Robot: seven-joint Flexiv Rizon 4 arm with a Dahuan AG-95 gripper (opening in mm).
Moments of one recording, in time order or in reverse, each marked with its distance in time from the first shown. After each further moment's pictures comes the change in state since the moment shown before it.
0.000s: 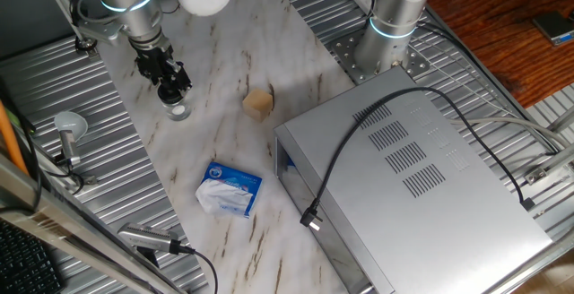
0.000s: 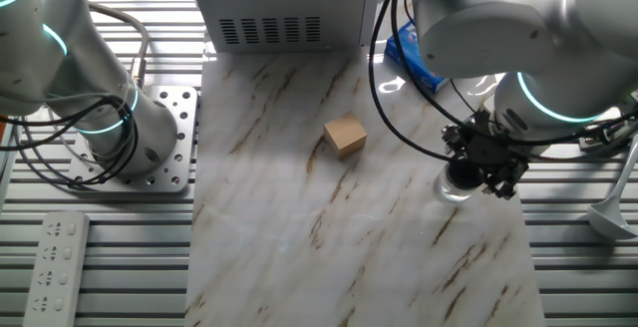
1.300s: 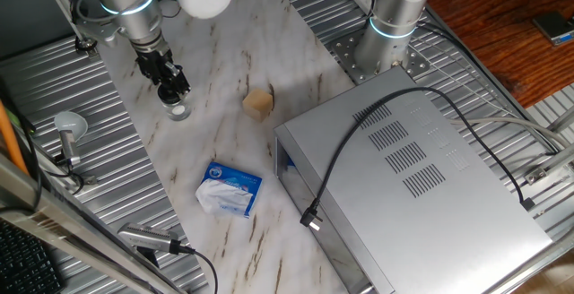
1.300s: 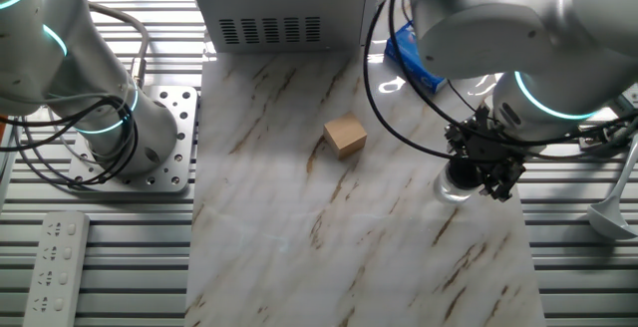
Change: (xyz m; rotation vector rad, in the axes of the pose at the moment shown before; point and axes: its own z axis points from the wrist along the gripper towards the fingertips) arm 0.000 0.000 0.004 0.021 0.004 0.108
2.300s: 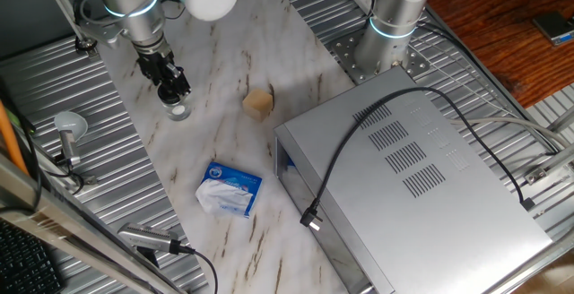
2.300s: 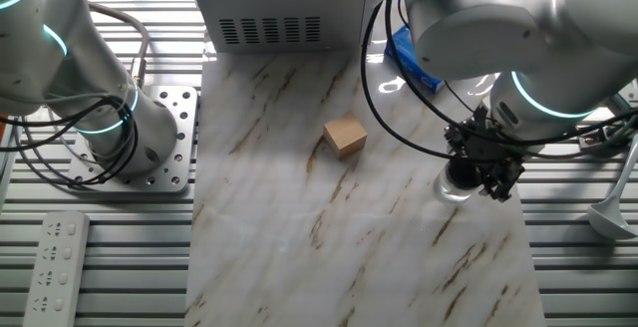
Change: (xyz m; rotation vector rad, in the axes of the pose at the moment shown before) arm -0.001 -0.001 0.003 0.007 0.002 0.001
